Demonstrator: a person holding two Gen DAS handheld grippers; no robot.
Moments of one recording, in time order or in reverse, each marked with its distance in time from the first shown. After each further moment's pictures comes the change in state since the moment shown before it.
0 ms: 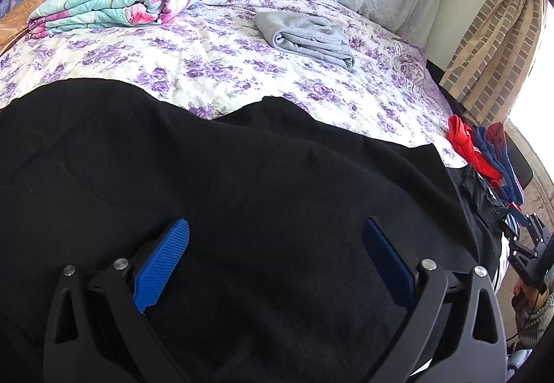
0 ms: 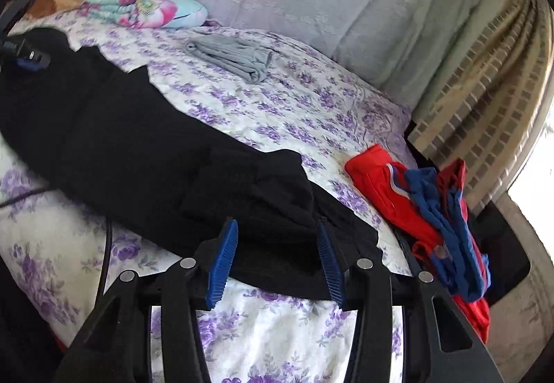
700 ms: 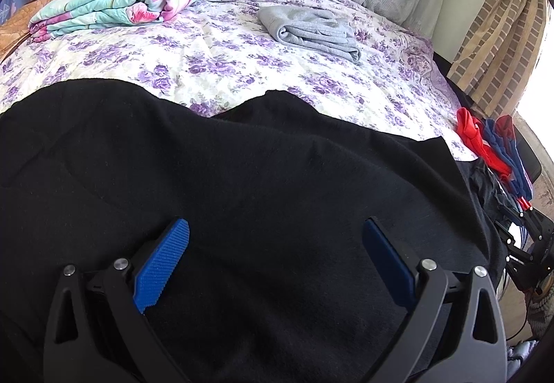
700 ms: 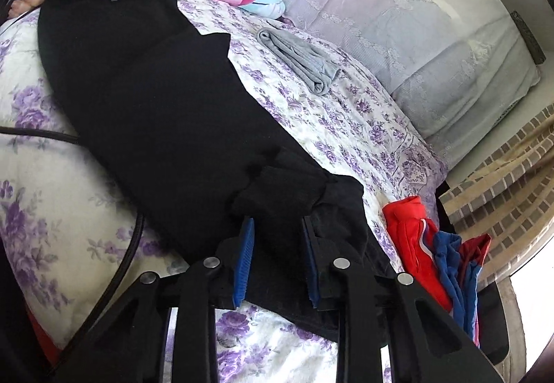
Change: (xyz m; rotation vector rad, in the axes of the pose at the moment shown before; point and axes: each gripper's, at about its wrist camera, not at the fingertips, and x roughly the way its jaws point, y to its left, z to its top) left arm 0.004 -0.002 0.000 0.017 0.022 0.044; right arm 0.010 0.037 0.000 -0.289 -0.039 0.098
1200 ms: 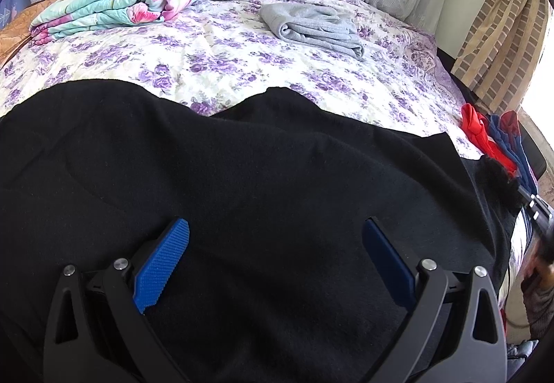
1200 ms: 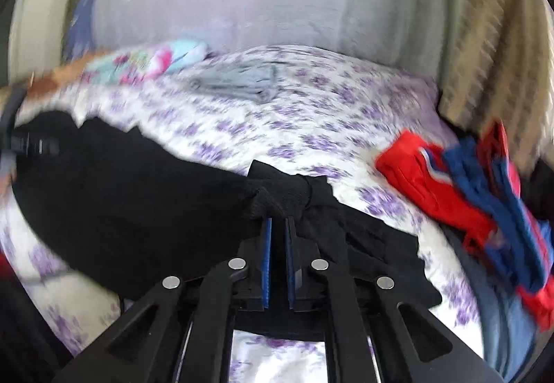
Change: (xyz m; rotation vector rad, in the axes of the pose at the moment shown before) left arm 0.003 -0.002 0.000 0.012 0.009 0.025; right arm -0.002 -0.112 -0.034 0.725 -0.068 0.160
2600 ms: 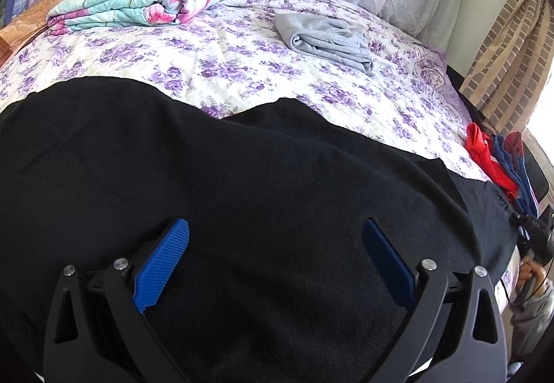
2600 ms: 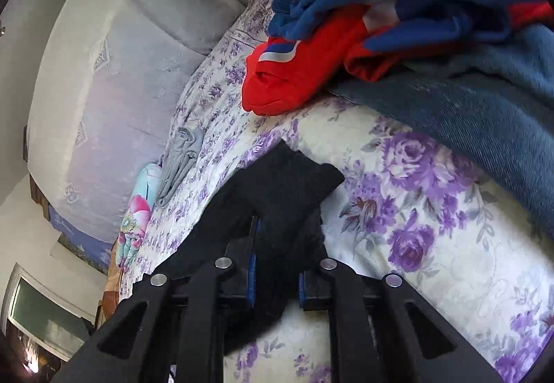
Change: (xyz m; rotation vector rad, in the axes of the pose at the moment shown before) left arm -0.009 -0.004 0.001 -0.078 -0.035 0.027; right arm 0.024 -0.152 -0.065 0.851 -0.002 0.227
